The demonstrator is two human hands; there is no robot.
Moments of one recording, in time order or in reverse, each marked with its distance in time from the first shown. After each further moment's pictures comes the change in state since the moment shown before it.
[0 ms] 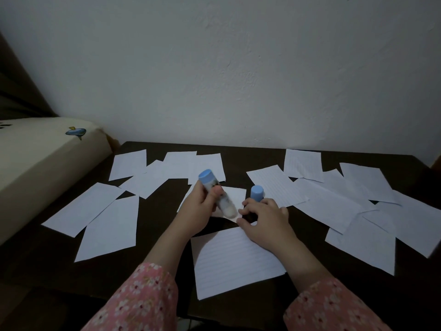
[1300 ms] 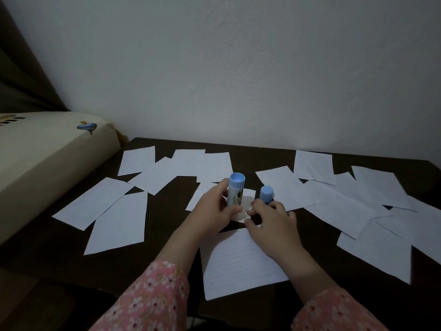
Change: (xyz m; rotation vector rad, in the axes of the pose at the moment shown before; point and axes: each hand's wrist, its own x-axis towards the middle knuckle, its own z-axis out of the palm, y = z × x) left_hand -0.001 0.000 0.002 0.244 -0.105 0.064; right_hand -0.009 -0.014 0.006 -0.047 0.074 0.036
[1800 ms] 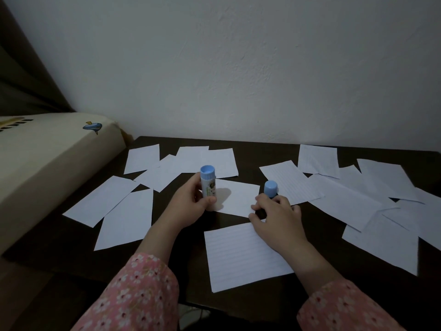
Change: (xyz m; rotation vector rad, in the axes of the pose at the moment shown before) left_hand -0.009 -0.027 -0.038 -0.076 0.102 -0.154; right_hand 0.001 0.004 0.005 0.002 0.028 -0.006
